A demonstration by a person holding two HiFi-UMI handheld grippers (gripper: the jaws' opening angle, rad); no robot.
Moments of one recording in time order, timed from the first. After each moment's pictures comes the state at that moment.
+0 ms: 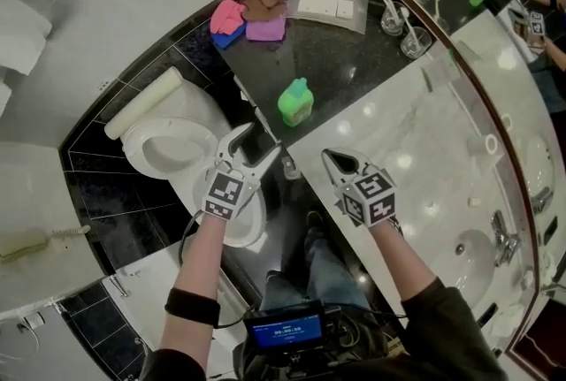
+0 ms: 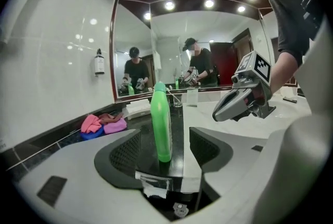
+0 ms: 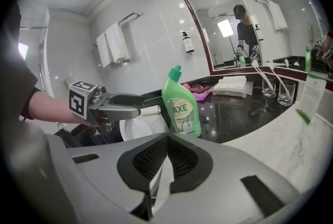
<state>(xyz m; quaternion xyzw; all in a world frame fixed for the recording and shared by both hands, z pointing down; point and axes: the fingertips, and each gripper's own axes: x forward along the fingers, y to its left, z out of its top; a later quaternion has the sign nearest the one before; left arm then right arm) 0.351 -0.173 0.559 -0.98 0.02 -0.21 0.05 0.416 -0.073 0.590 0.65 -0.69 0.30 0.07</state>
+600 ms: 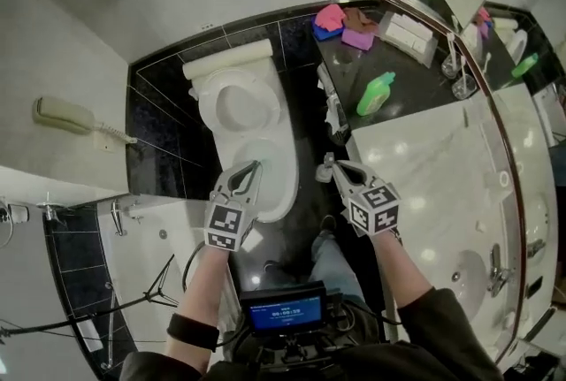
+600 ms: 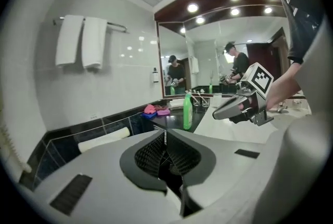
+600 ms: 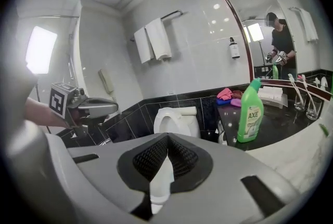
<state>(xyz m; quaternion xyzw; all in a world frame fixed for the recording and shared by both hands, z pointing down) 0.052 -0.117 0.468 -0.94 0.27 -0.21 -0.01 0.213 -0.058 0.517 0.58 -0.77 0.25 0.10</state>
